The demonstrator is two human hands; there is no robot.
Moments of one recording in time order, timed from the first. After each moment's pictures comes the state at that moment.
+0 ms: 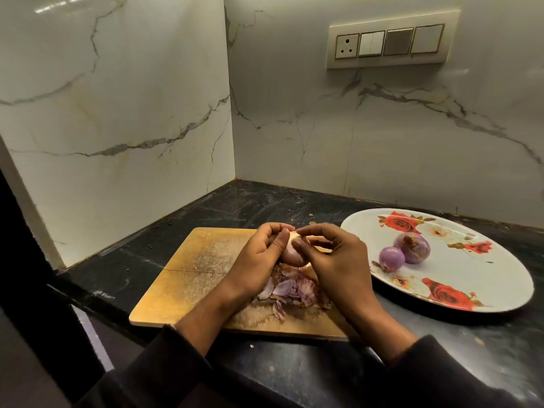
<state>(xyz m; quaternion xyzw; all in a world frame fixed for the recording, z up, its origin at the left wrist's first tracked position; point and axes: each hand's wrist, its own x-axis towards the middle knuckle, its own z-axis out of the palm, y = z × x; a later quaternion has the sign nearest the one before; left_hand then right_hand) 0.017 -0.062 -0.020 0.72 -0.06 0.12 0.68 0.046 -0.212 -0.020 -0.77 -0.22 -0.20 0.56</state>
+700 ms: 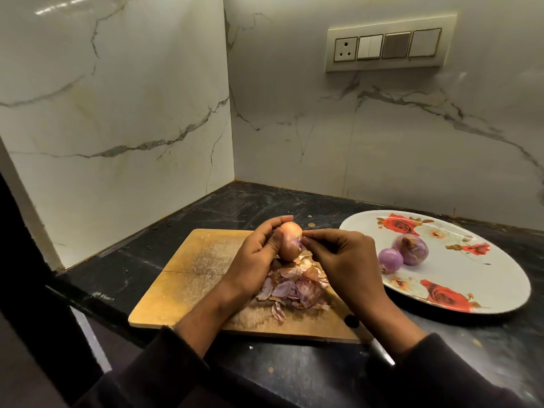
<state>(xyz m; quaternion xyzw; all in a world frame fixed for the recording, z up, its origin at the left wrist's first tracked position) 0.019 -0.060 -0.020 0.70 -0.08 0.14 0.69 0.054 -0.226 -0.017 -0.79 -0.25 -0.25 0.50</state>
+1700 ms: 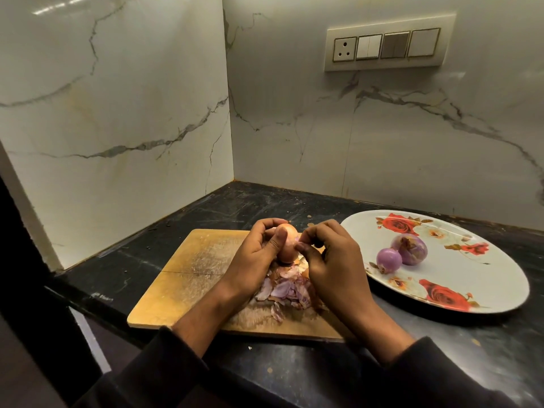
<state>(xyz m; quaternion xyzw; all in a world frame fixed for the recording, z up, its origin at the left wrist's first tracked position) 0.019 -0.060 -0.022 0.70 -0.07 0.13 0.70 0.042 -0.212 -0.017 -0.81 -0.28 -0.28 0.44</state>
